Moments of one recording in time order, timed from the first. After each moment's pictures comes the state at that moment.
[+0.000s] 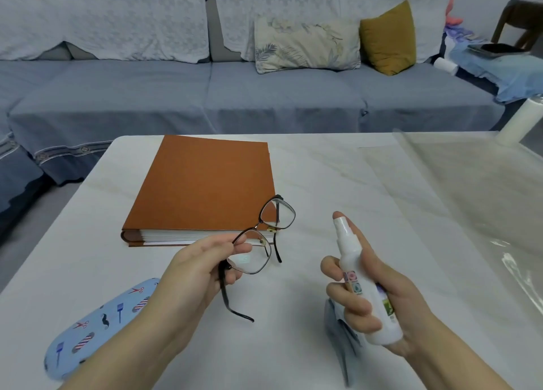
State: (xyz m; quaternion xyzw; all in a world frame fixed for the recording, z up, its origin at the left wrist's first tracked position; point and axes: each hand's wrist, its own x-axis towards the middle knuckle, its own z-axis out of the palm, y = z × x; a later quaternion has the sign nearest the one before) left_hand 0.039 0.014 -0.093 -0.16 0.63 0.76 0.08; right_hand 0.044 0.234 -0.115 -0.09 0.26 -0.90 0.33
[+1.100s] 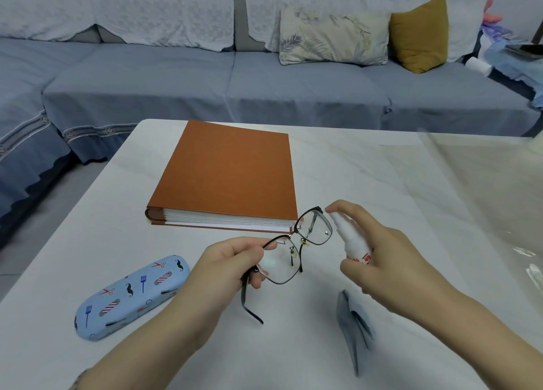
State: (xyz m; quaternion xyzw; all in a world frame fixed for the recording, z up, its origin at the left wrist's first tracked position) left_hand 0.059 0.013 -0.097 -0.13 0.68 0.71 0.11; right_hand 0.039 0.211 -0.068 -0.13 0.92 -0.37 0.07
